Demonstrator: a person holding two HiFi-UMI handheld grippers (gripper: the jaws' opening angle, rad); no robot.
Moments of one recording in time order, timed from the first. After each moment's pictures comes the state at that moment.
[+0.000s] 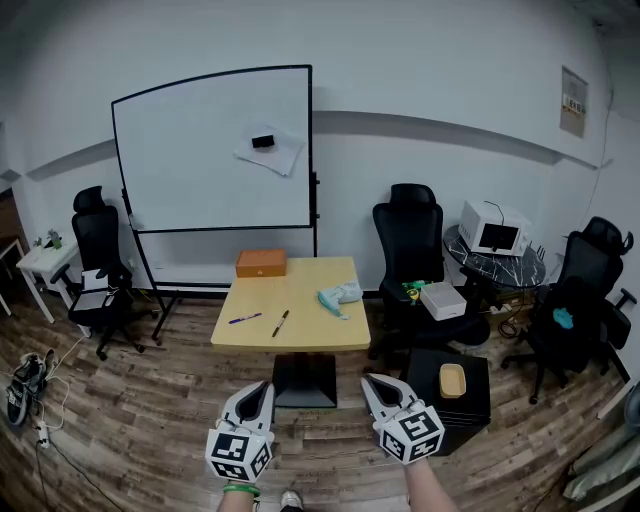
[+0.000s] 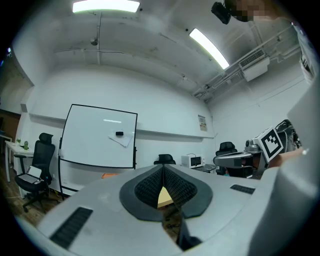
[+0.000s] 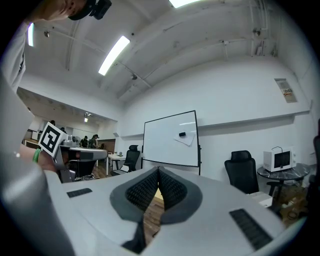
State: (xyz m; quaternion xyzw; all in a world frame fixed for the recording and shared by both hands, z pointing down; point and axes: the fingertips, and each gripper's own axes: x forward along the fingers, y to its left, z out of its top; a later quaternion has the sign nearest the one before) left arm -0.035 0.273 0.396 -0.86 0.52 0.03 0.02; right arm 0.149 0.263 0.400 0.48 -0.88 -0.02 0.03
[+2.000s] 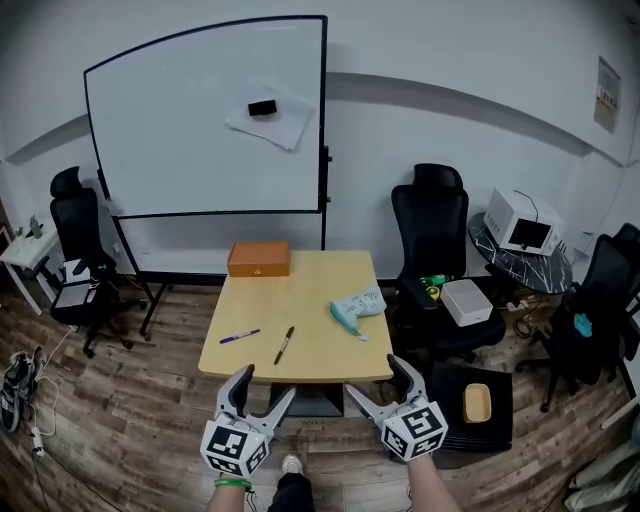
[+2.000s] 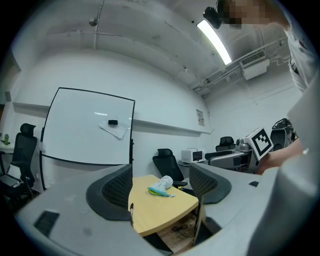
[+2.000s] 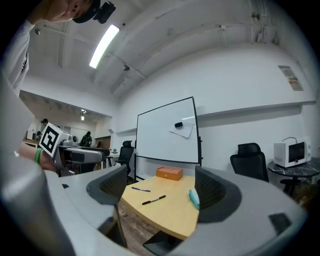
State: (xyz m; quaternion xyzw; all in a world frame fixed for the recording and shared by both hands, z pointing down) left arm -0.050 0.066 0.437 -0.88 0.47 0.01 0.01; right arm 0.121 0.053 0.442 0.48 -0.88 -0.01 0.04
